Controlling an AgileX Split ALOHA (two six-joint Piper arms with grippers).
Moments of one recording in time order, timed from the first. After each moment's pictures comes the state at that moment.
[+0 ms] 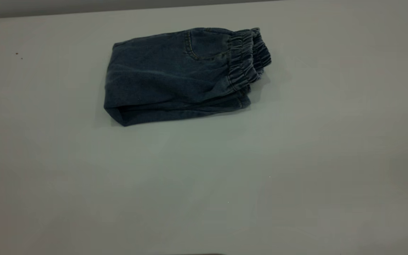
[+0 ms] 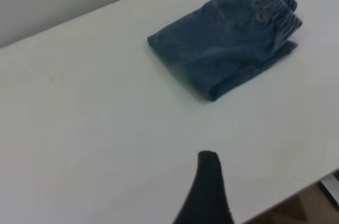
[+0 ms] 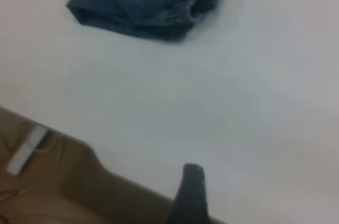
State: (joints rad) left arm -0.42 0.23 -0.87 0.01 1.17 0.09; right arm 0.14 0.11 -0.66 0.27 1.27 -0.15
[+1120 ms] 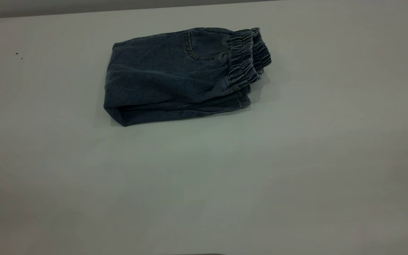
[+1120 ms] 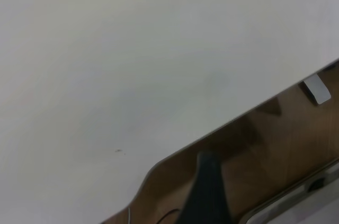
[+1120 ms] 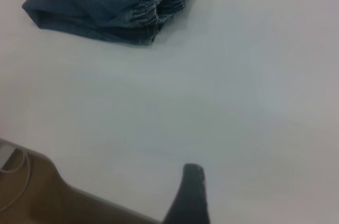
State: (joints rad) left arm -0.42 0.19 -0.49 -0.03 1.13 0.09; right arm 0.14 -0.01 -0.48 0.21 1.15 -0.14
